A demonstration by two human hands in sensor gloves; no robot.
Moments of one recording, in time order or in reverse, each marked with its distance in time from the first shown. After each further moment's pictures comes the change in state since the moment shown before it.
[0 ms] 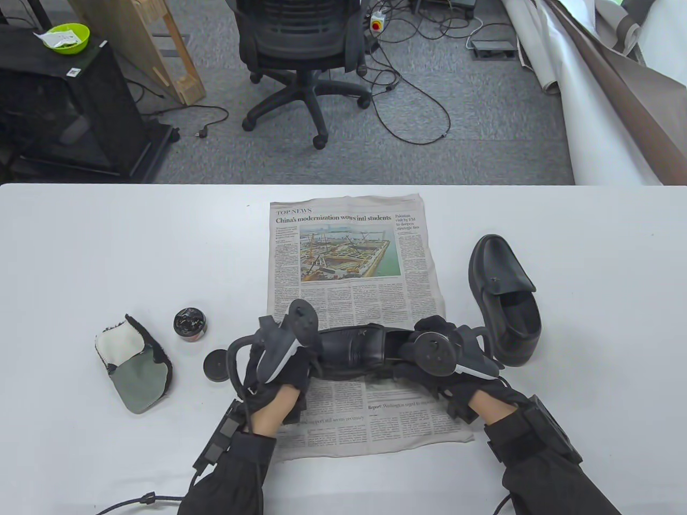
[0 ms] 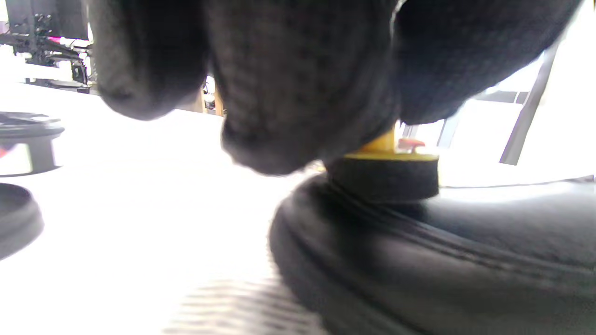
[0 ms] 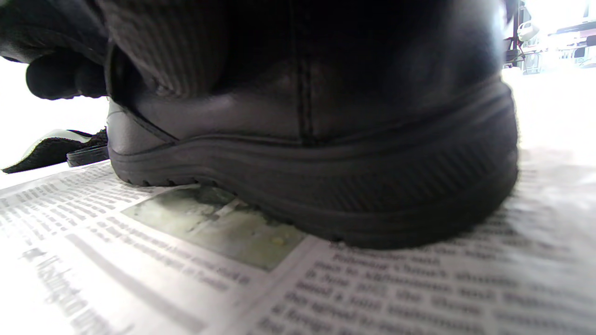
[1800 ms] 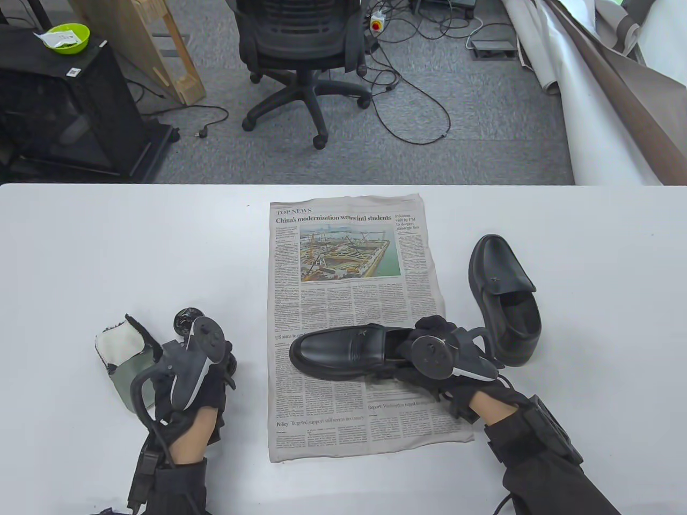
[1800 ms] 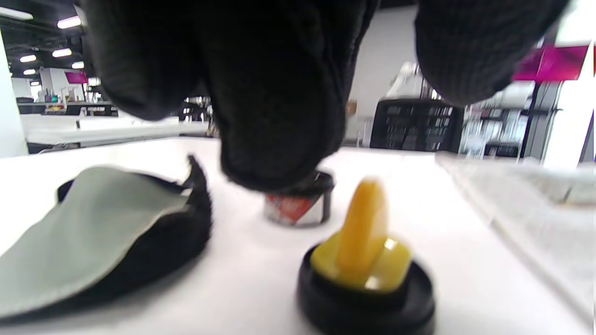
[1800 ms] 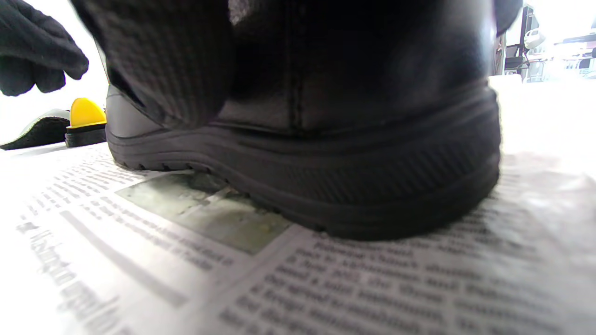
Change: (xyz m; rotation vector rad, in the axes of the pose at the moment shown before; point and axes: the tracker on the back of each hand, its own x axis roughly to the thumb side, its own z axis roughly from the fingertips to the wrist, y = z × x) left_hand -0.108 0.026 0.019 0.160 0.283 -0.125; right_hand 0.003 0.001 0.001 0.010 -0.019 0.059
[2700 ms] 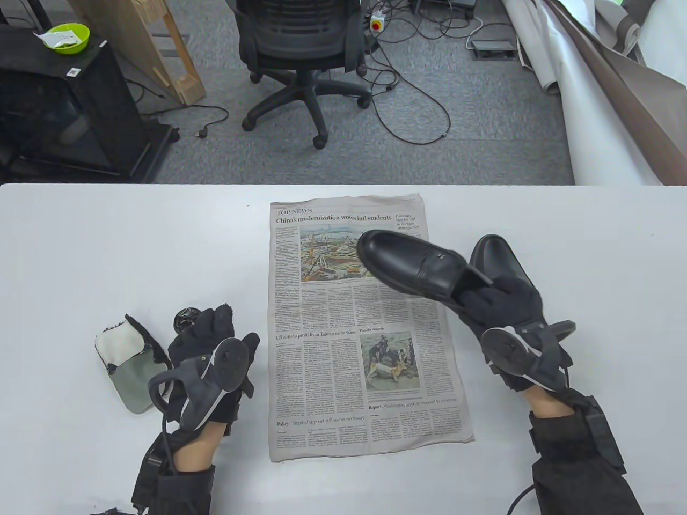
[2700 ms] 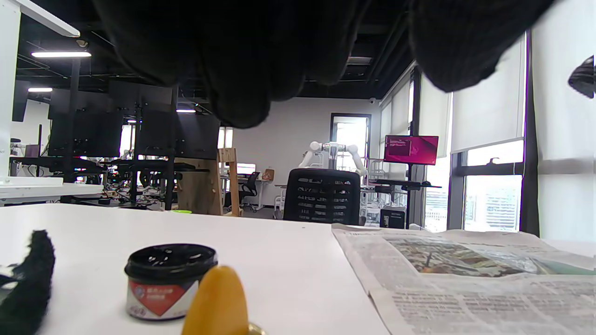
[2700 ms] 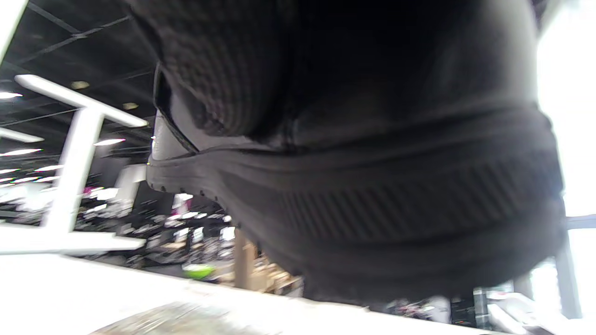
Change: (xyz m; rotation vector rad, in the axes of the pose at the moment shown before) left_hand 0.021 0.009 0.023 0.200 -0.296 0.085; right_hand -0.070 -0.103 0.056 -0.627 0.312 0.175
